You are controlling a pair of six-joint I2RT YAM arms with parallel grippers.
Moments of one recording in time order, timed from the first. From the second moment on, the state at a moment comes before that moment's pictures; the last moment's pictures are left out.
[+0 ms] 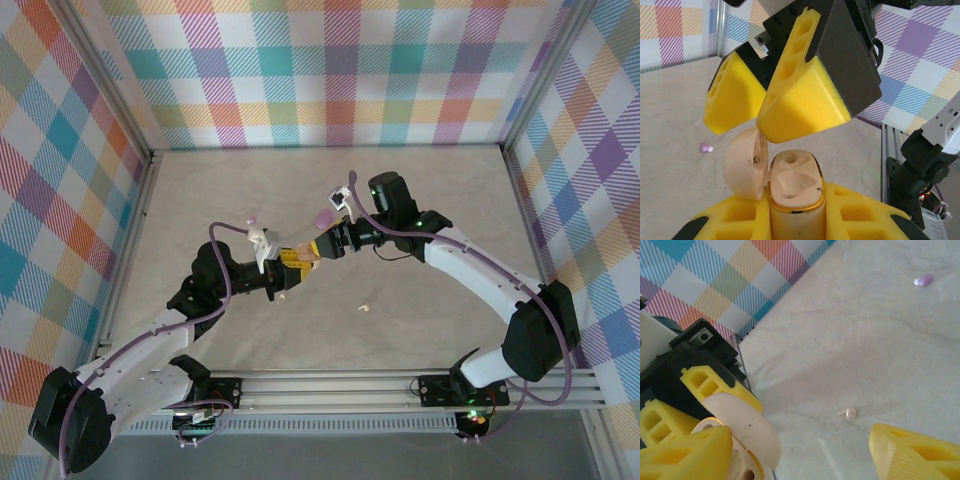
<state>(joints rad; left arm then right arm) -0.55 0.93 0.49 0.31 0.66 -0.18 0.62 1.45 1.18 -0.37 -0.73 0.22</state>
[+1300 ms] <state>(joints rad) -0.56 0.98 0.65 0.32 0.85 -0.24 0.61 1.25 0.96 -0.18 -1.05 0.27</state>
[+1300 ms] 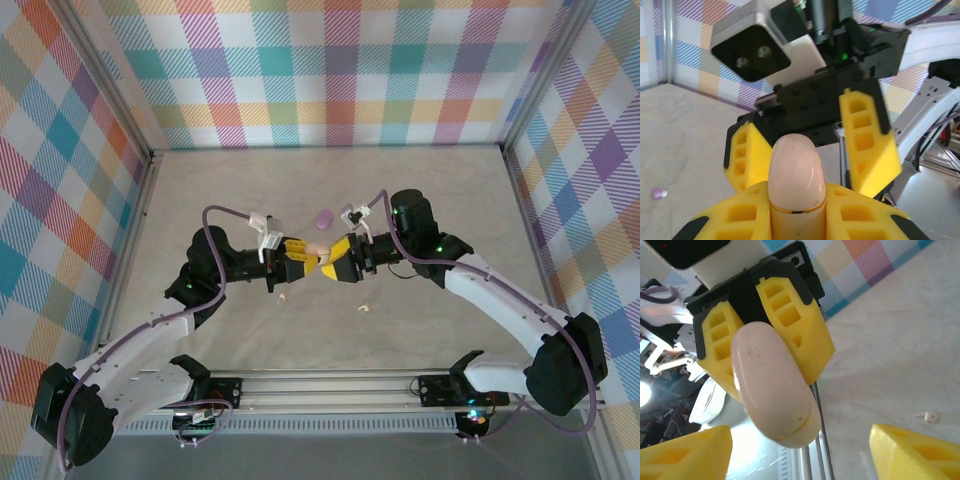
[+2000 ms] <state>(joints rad) -0.55 1.00 0.69 0.28 0.89 -0.26 0.62 1.25 0.96 -0.04 -1.07 0.28</state>
